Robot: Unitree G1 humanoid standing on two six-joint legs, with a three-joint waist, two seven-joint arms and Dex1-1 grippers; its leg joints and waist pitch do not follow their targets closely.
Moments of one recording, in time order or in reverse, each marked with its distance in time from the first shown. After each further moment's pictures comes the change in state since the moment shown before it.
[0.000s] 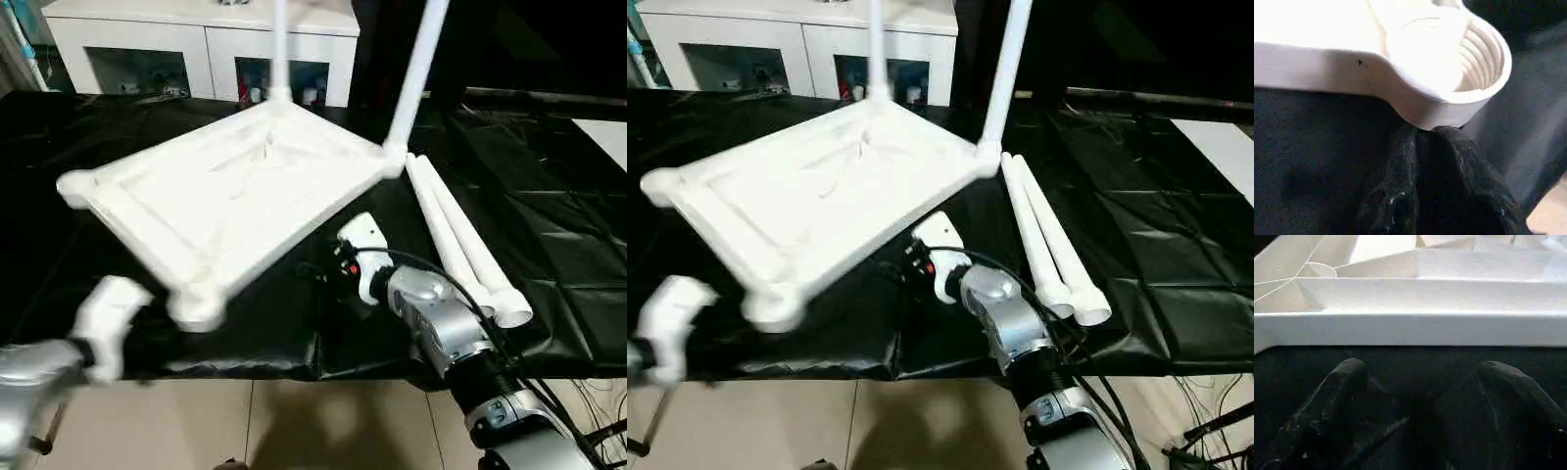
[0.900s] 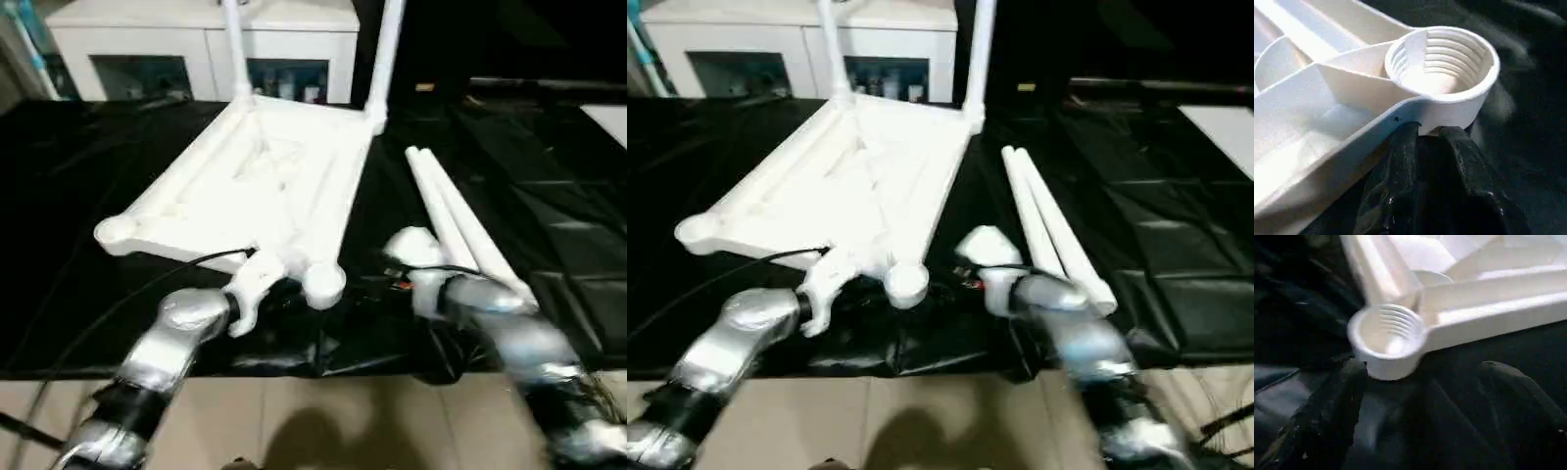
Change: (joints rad) left arm -0.462 -0.365 -0.337 0.479 0.213 -0.318 0.081; right arm 0.205 -0.364 -0.013 -0.459 0.061 0.131 0.268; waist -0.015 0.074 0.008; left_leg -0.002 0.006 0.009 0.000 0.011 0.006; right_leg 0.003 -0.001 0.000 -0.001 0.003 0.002
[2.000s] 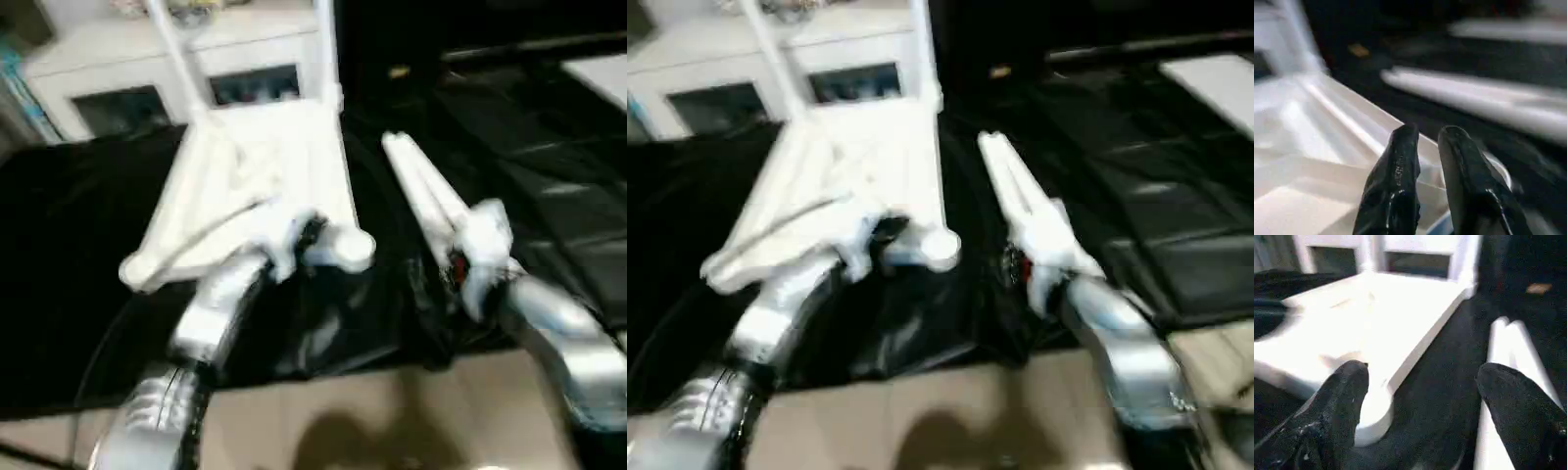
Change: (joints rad) left arm 0.071 -0.188 0.219 -0.207 -0.079 -0.178 0.354; right arm 0.061 0.175 -0.262 -0.299 0.041 0.216 -0.415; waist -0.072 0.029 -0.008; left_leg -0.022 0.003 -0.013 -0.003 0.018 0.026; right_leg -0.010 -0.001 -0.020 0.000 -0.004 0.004
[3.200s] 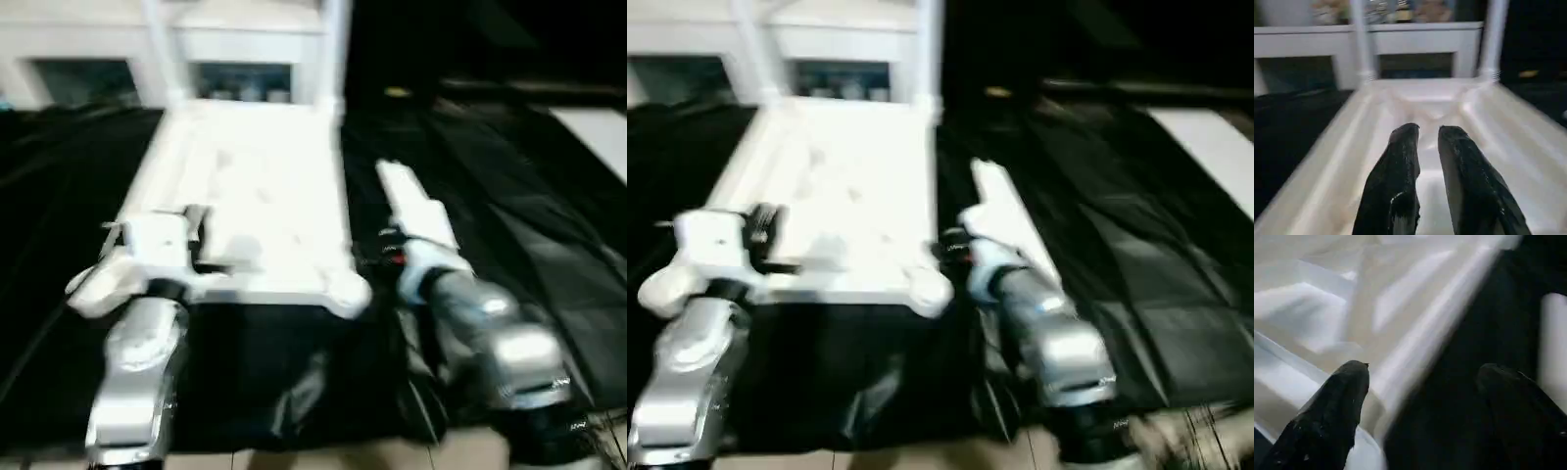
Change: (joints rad) left arm 0.293 0.006 0.152 -0.508 0.088 0.251 0.294; right arm -0.095 0.121 0.137 0.039 -0.032 0.245 -0.116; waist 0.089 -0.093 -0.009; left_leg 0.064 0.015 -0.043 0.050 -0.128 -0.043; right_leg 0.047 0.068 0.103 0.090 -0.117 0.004
